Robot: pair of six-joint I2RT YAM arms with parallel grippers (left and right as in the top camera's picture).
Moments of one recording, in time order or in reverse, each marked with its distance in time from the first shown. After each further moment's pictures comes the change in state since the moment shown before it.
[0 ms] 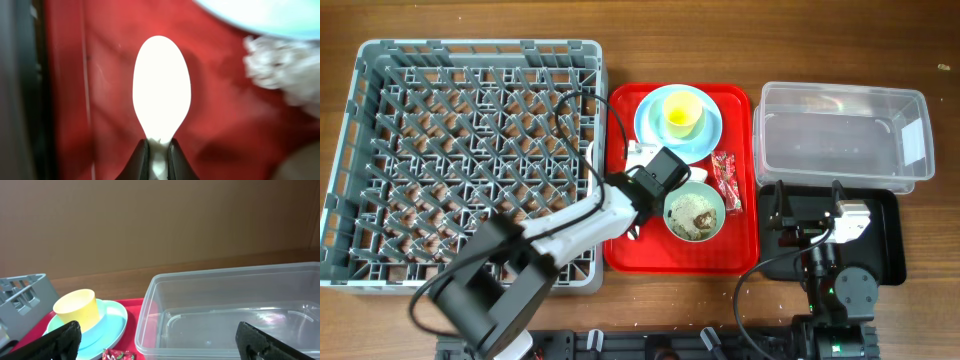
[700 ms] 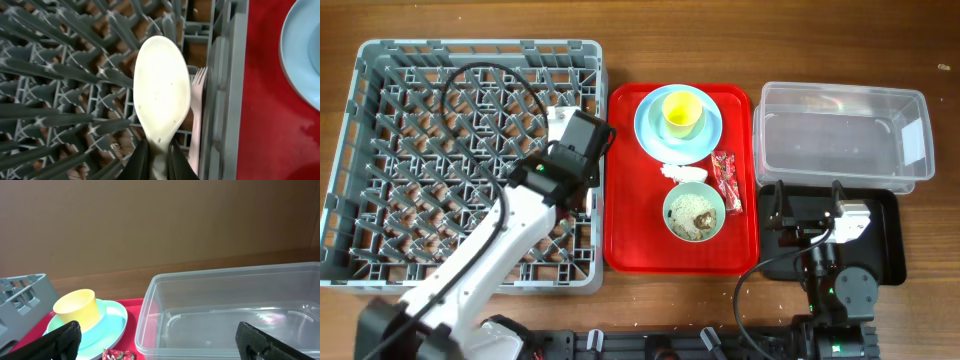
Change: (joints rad) left arm 0.291 -0.353 0.018 -0.239 -0.106 0.167; right arm 0.000 0.000 0.000 0.000 0.000 0.000
